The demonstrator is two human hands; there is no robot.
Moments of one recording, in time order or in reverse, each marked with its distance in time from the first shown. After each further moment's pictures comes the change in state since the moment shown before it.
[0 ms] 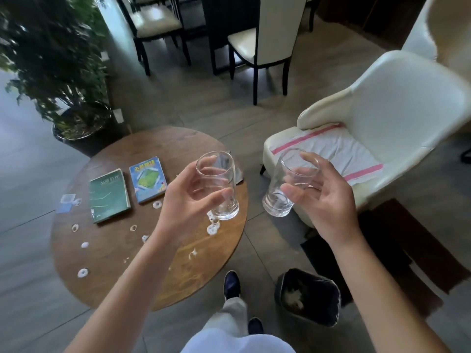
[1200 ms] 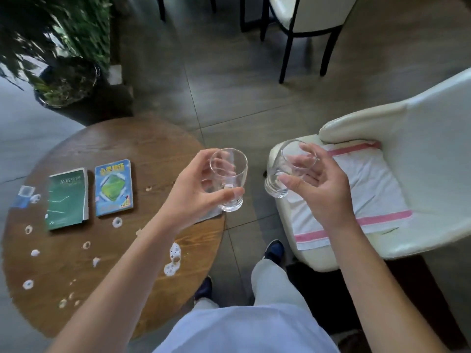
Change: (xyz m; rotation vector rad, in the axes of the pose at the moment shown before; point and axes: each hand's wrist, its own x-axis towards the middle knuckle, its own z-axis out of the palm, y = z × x) left_hand 0.290 -0.080 0.108 0.218 -0.001 -0.228; right_hand 0.349 0.128 -0.063 -0.009 -0.207 0.257
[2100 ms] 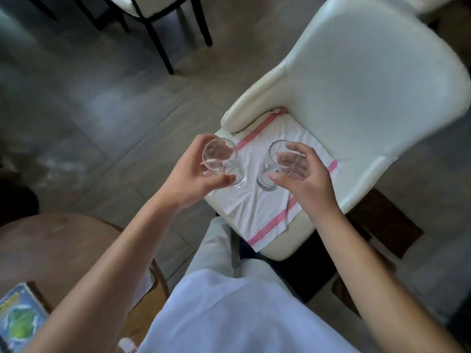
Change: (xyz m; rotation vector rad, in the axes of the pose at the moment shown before) left_hand 0.268 0.058 0.259 0.160 -0.548 0.007; right_hand 0.102 0.062 -0.251 0.062 0.406 0.274
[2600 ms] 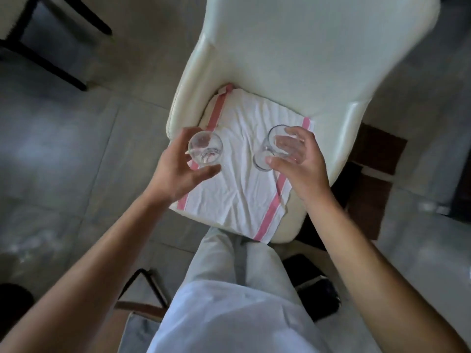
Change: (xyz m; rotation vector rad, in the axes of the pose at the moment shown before) left_hand 0.185 -0.039 0.045 0.157 -0.336 0.051; right_hand 0.089 0.061 -0.027 0.179 0.459 0.189
